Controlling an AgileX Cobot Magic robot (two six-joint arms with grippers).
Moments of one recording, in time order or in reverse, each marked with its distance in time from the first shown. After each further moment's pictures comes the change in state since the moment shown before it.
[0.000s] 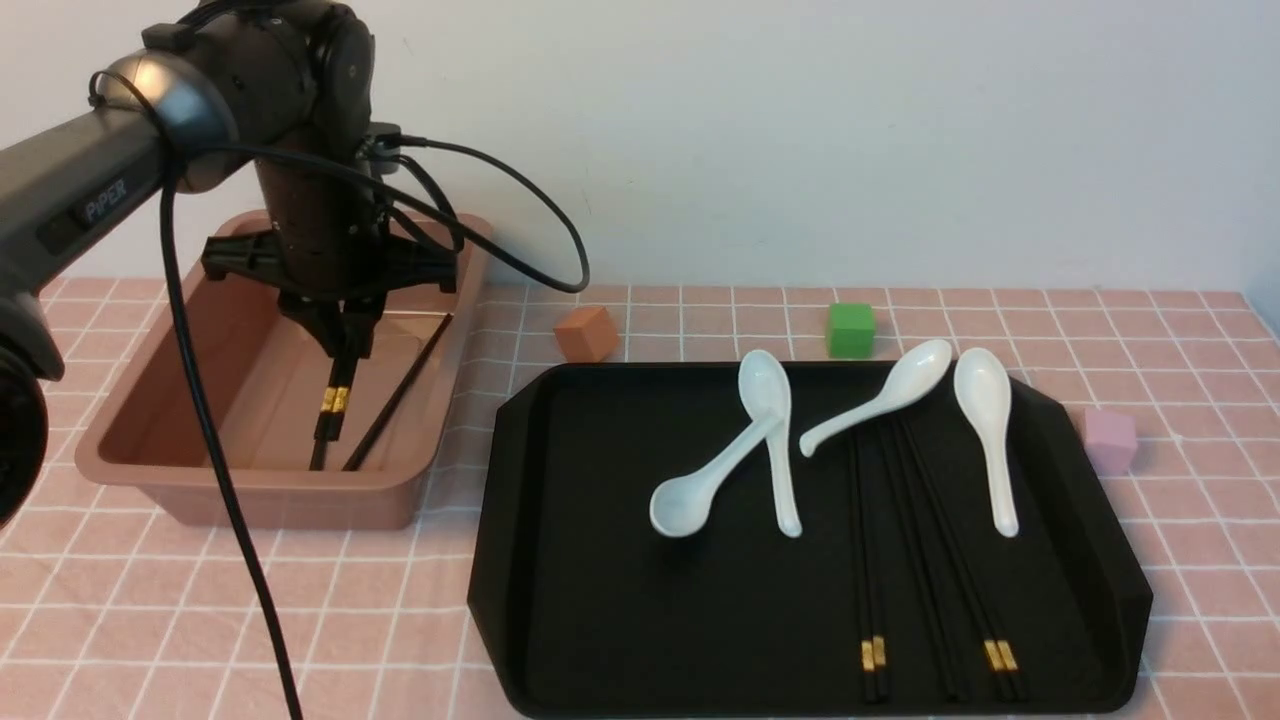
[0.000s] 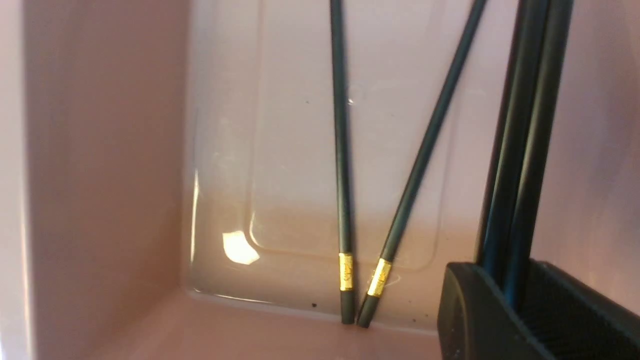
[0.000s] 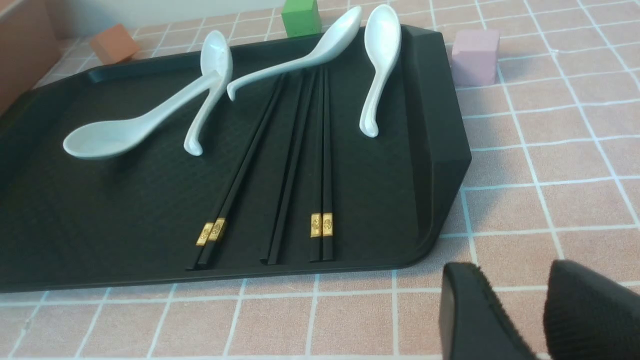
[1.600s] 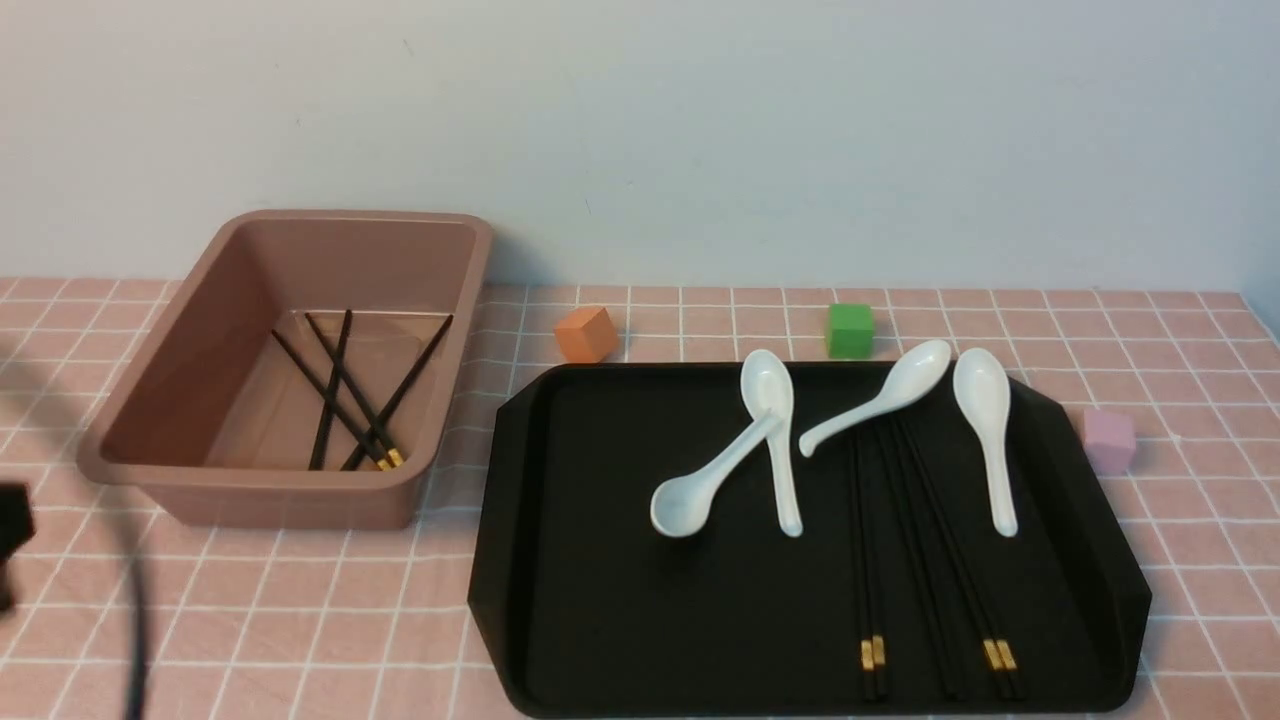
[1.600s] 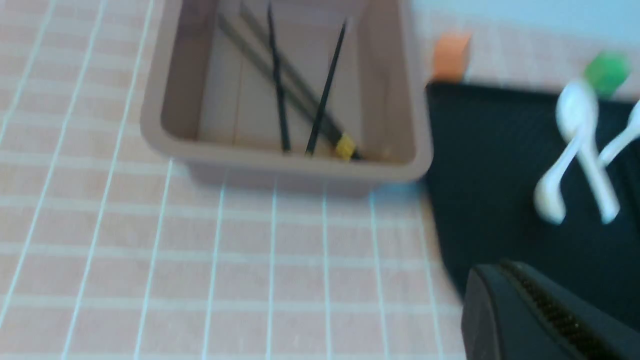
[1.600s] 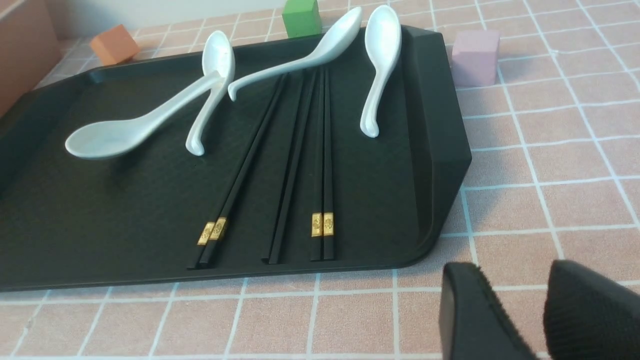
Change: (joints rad) right arm 0.000 0.000 0.000 0.000 0.000 0.000; left arm 0.007 -1.684 1.445 -0.151 -0.678 0.032
